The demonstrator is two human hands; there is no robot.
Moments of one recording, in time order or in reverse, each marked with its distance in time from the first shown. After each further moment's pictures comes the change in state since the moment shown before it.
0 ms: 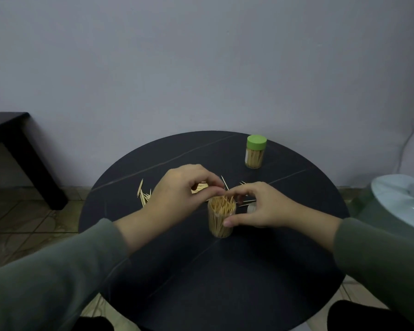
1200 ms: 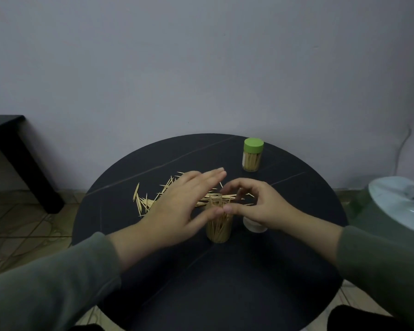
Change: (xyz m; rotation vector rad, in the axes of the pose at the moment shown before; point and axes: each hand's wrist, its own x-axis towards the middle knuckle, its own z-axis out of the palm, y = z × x) left_hand -0.016 -0.004 0.010 0.149 -0.157 0.058; right_hand -0.005 -0.004 0.003 0.293 0.200 -0.050
